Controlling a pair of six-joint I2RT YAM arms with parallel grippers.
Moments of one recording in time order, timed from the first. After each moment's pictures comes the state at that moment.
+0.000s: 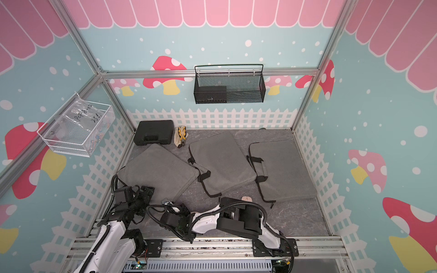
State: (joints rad) left arm 0.20 0.71 0.23 -0.37 0.21 -1.03; right arm 1.41 2.11 1.19 0.14 0.48 0.44
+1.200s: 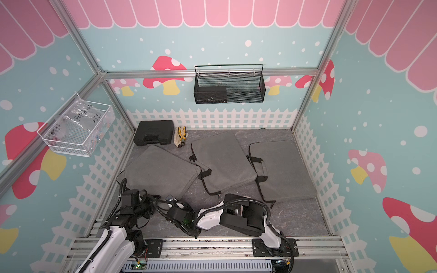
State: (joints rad) left arm 0.00 0.61 0.16 -0.38 0.24 -1.20; right arm 1.38 2.05 1.10 0.21 0.42 0.36
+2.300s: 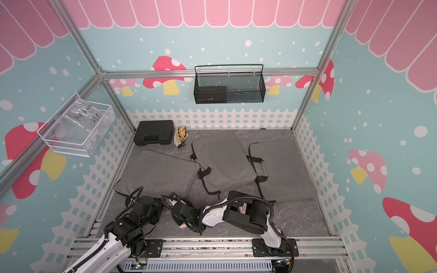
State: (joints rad) left arm -0.47 0.49 0.18 -0.53 -0.20 -1.57; right arm 1.28 1.99 0.98 0.32 0.27 0.39
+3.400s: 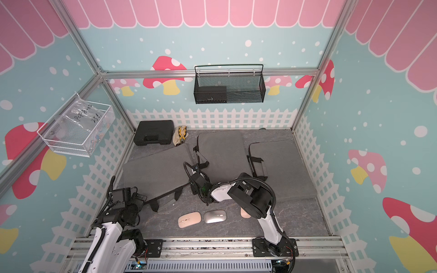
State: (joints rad) left arm 0.21 0.66 0.33 -0.74 -0.06 -1.04; right arm 0.96 2.05 1.09 0.26 0.29 0.40
